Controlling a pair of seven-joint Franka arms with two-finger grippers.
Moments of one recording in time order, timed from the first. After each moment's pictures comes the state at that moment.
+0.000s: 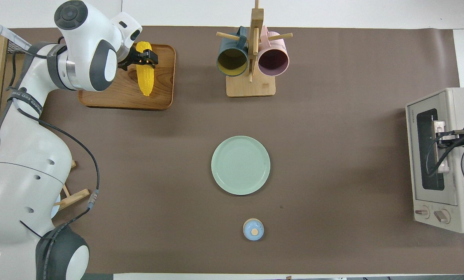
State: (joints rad) left arm -0.21 0.87 -0.02 -1.10 -0.04 2.07 -0.18; right arm -0.15 -0.07 -0.06 -2.04 -0.11 1.93 -0.13
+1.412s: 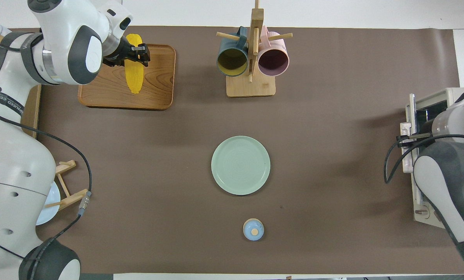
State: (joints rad) left arm -0.22 0.70 -0.01 -1.13 -0.12 1.91 -0.23; right arm -0.03 -0.06 -0.03 -2.13 -0.09 2.03 -0.10
